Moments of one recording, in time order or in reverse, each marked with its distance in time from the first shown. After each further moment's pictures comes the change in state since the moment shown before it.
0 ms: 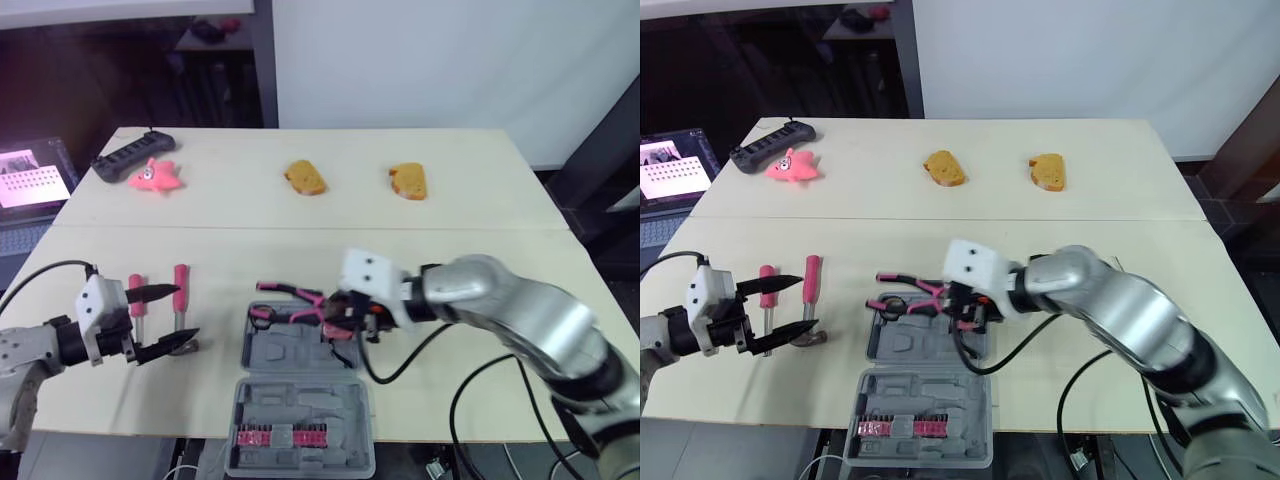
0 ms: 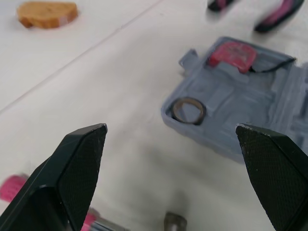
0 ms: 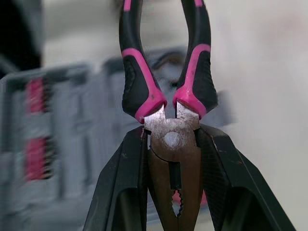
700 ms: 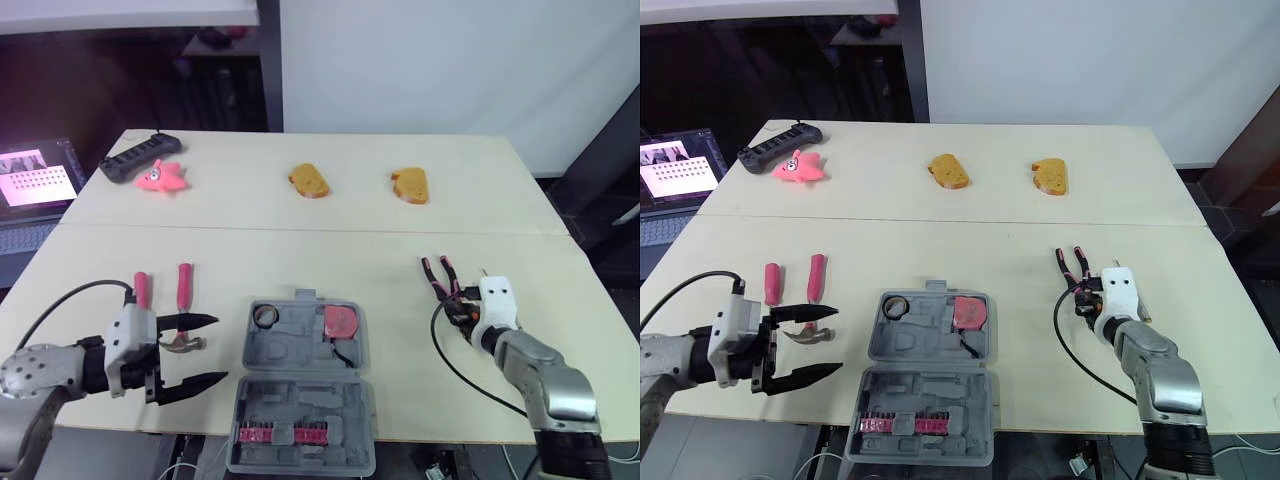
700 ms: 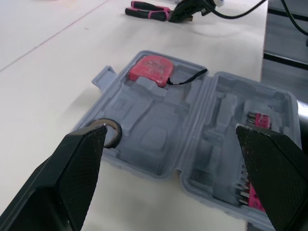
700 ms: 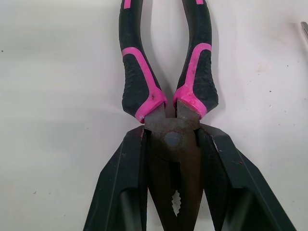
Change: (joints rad) left arm 0.114 -0.030 -0.058 -0.257 -0.048 0.056 -0.007; right arm 0.781 0.178 -0.725 0.427 -0.275 -0.593 -0.429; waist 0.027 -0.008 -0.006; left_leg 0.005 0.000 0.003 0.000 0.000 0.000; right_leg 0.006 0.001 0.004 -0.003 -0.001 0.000
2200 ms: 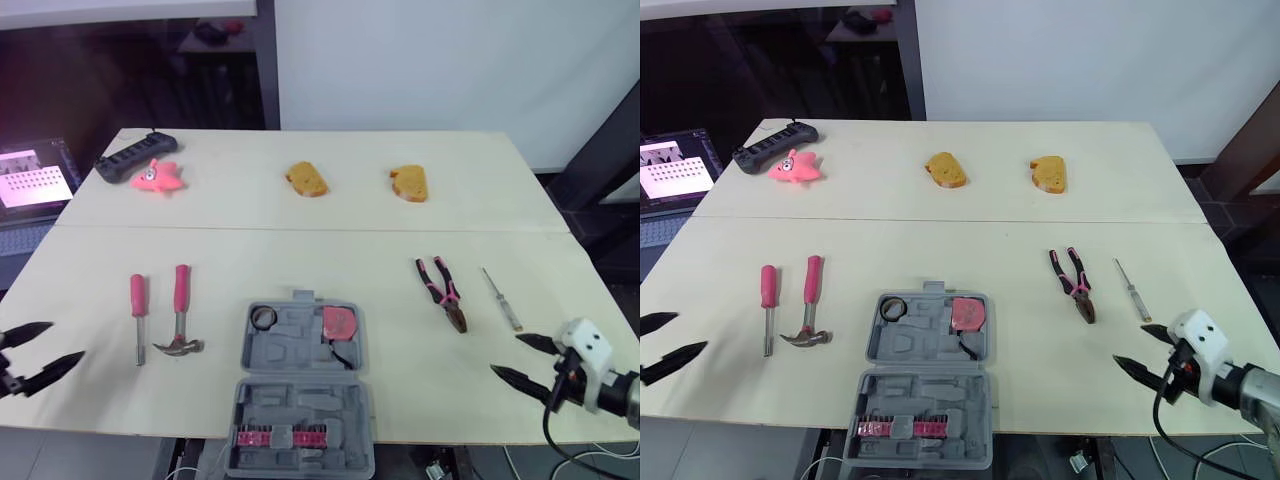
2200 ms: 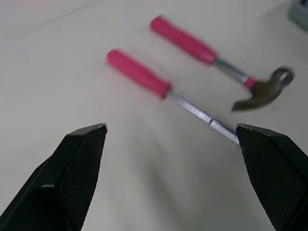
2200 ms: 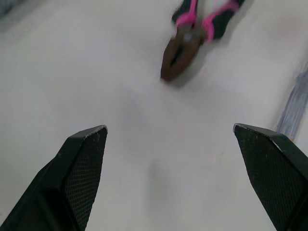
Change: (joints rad) left arm -0.045 0.100 0.285 0.779 0.102 -0.276 -0.047; right arm 0.385 -0.382 -0.226 0.016 0.119 -0.465 0.685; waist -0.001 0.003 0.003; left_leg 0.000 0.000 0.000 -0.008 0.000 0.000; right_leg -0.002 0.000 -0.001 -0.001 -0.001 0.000
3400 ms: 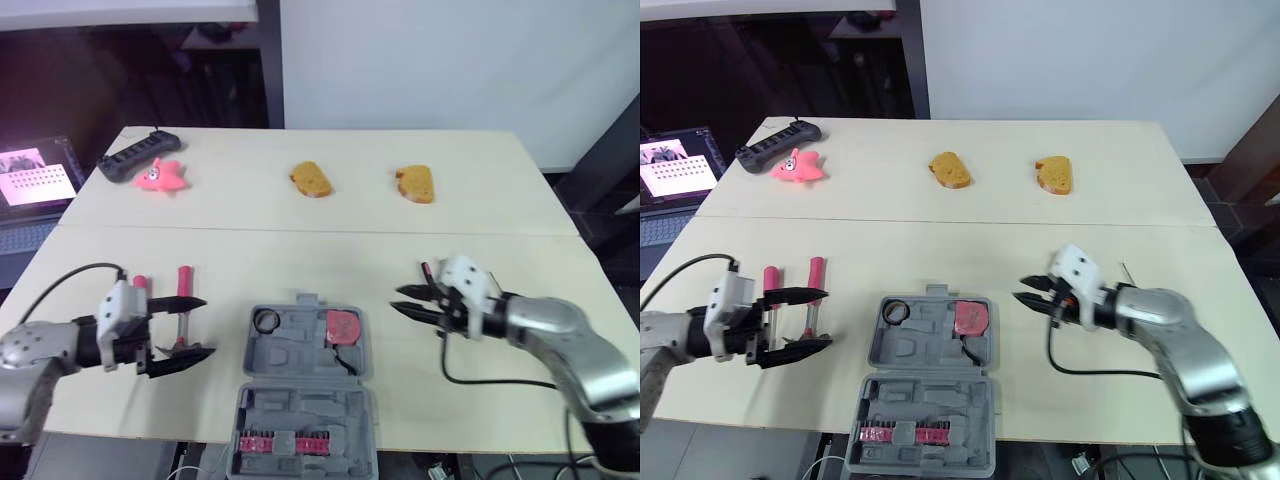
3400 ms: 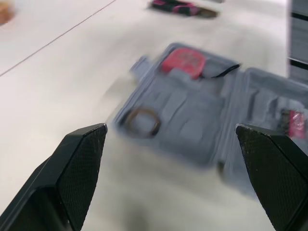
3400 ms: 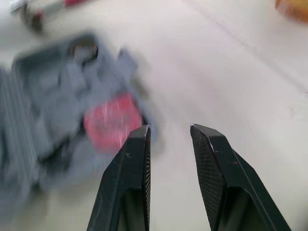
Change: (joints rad) left arm -0.060 -0.045 -0.246 -0.497 -0.091 0.260 -0.019; right arm -0.354 -0.046 0.308 -0.244 0.023 0.248 0.004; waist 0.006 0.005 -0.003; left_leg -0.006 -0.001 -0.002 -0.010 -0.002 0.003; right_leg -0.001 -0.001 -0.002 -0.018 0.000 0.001
